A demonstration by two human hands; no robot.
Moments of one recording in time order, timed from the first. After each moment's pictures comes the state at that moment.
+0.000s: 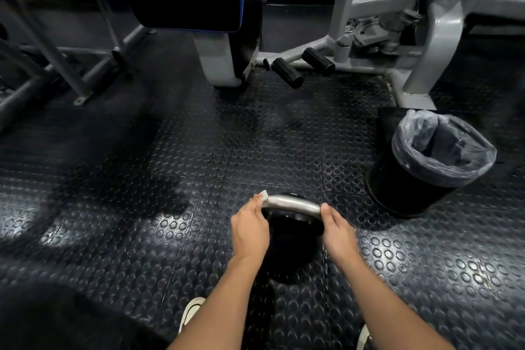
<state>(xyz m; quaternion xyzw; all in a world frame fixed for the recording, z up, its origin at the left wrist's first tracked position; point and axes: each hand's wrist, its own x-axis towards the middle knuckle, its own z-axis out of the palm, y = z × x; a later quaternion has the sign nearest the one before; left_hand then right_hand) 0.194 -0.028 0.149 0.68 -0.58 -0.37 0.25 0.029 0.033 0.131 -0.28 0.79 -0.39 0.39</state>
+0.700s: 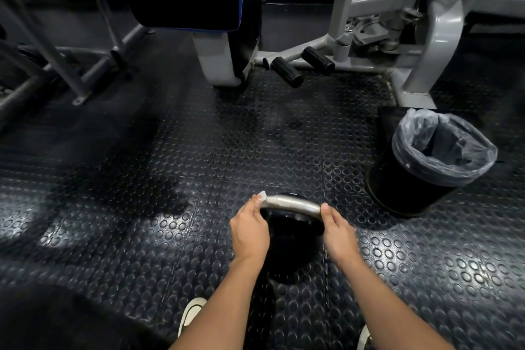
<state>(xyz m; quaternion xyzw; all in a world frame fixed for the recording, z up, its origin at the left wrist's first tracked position) 0.193 -0.028 0.131 0.69 -0.57 -0.35 0.29 0.031 0.034 0.136 -0.28 0.79 -0.39 0.39</state>
